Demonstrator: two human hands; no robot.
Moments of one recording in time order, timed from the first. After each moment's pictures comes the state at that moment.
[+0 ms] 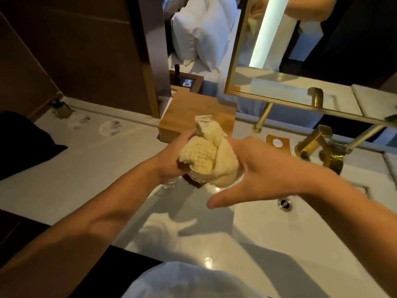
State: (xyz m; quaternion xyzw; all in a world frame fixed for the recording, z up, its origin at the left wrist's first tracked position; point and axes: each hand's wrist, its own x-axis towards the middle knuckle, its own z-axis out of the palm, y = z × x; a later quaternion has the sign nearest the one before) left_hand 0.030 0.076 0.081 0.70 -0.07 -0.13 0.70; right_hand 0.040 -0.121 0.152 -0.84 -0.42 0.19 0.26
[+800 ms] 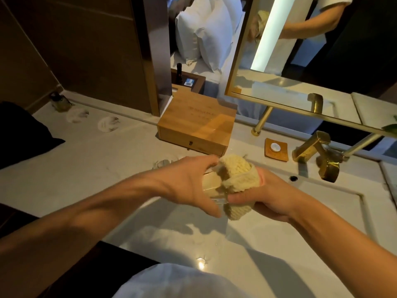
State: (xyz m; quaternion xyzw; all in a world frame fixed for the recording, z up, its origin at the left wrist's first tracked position) left_hand 0.014 0.053 0.094 0.86 -0.13 -0.29 0.40; right_hand 0.031 -0.152 0.087 -0.61 -0.15 0.40 0.67
